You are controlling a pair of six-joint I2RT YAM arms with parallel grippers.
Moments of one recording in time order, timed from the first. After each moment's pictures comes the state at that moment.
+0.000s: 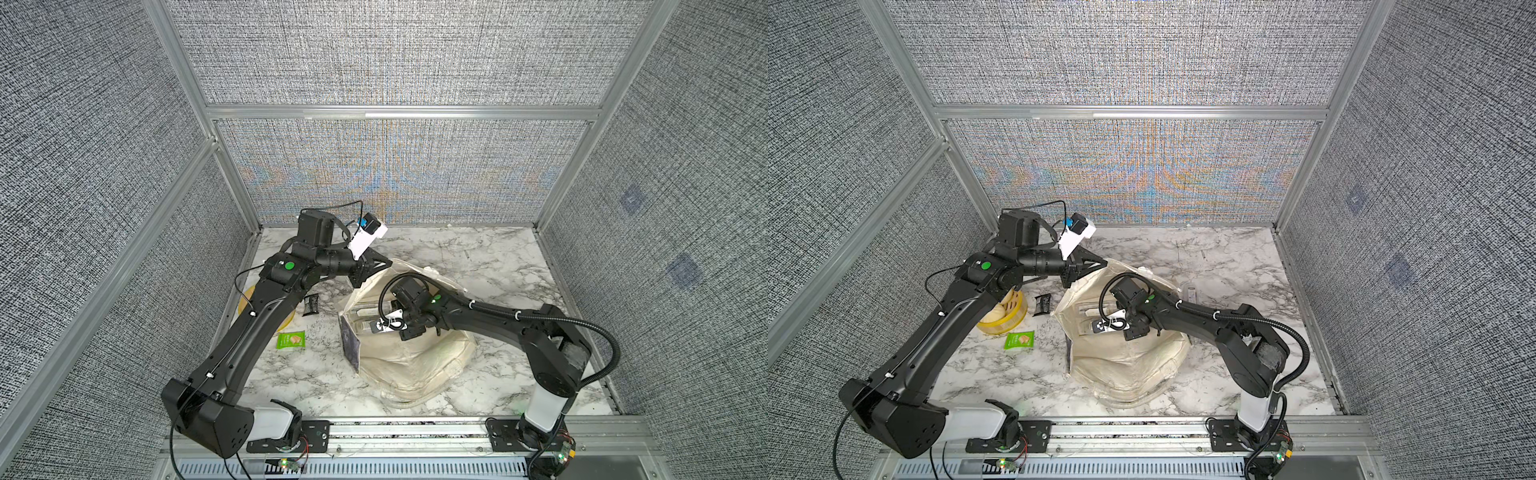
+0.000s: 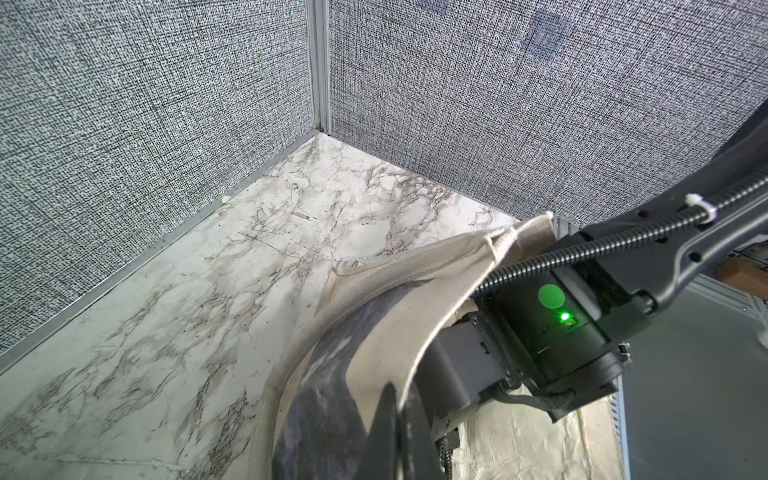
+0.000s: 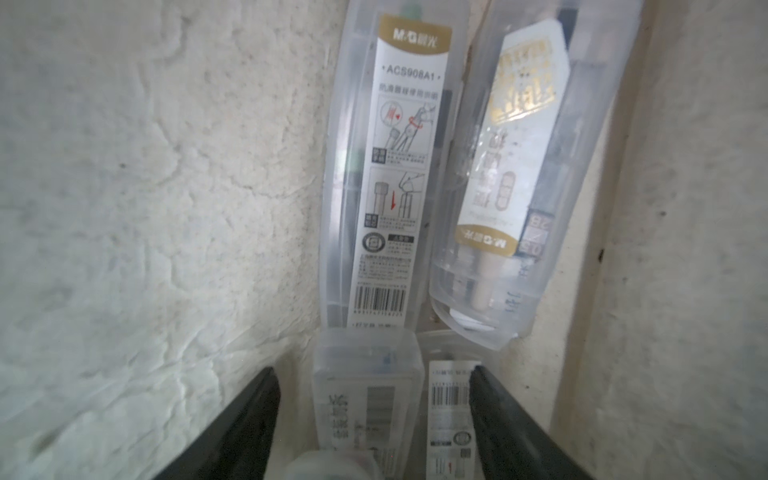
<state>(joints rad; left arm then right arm) -0.45 1.35 1.46 -0.67 0.76 0.23 0.86 1.80 1.23 -0.47 0.05 -1.08</state>
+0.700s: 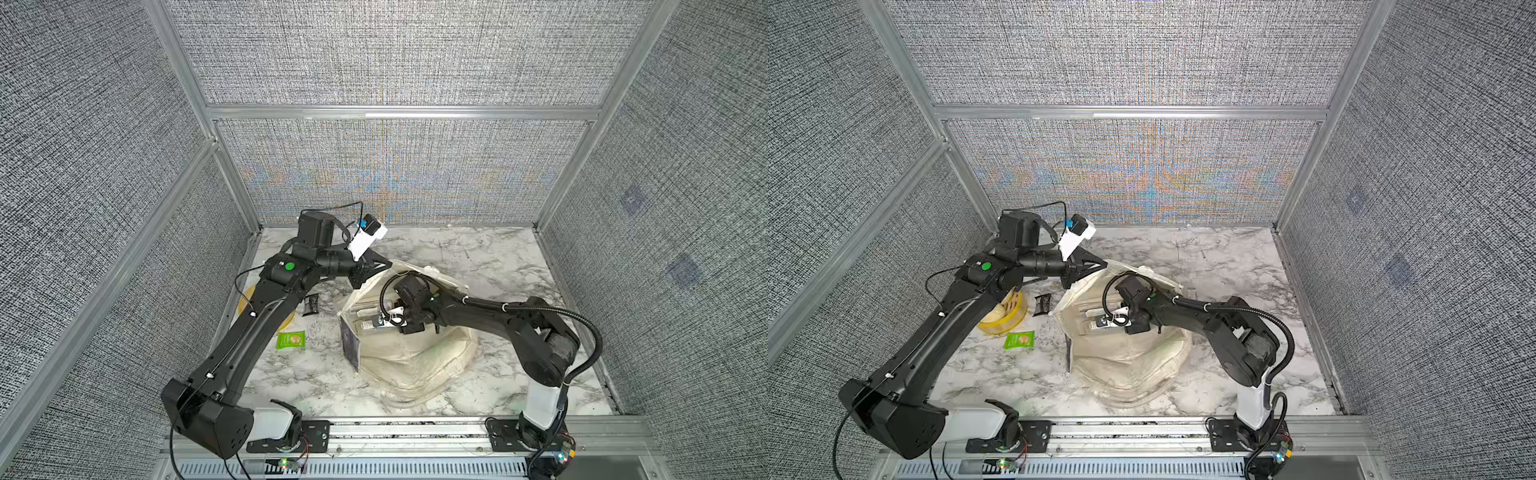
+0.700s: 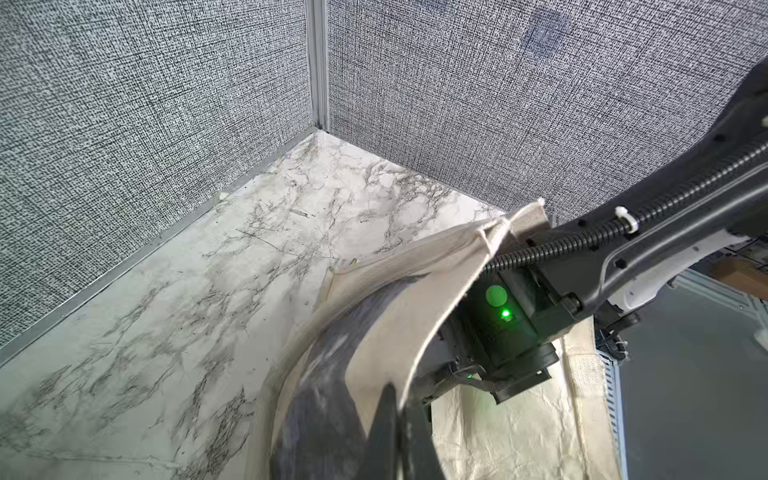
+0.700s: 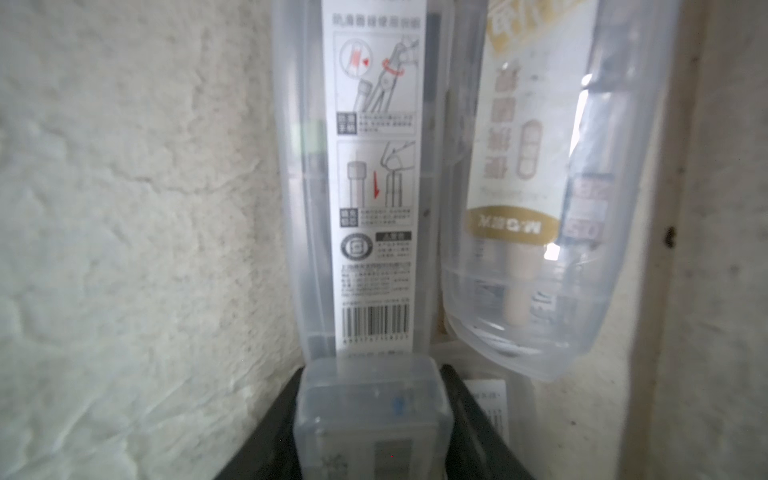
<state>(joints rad) -0.45 1.35 1.45 -0.68 0.76 0.23 0.80 1.88 1.22 -0.38 -0.01 -1.04</state>
